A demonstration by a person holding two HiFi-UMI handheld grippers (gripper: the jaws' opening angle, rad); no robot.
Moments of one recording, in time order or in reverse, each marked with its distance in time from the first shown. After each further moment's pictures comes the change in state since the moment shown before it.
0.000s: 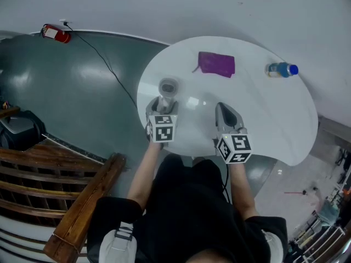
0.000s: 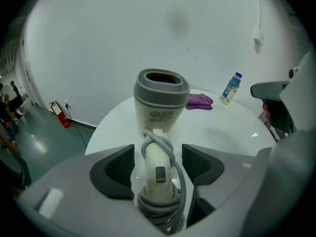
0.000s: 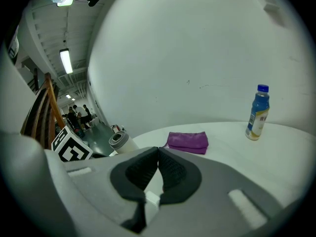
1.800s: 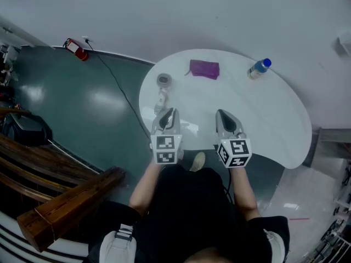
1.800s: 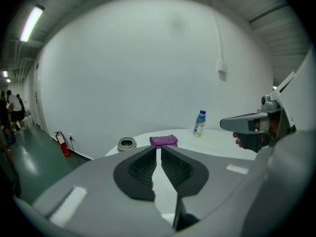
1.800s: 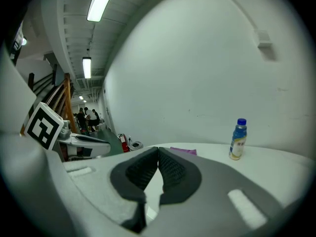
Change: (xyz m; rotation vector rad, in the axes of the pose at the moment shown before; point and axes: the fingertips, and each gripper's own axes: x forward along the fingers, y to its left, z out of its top) left arm -0.197 -0.121 0.035 0.087 -0.455 0.033; right arm -0.157 0.007 0.012 -0.132 -0.194 0.058
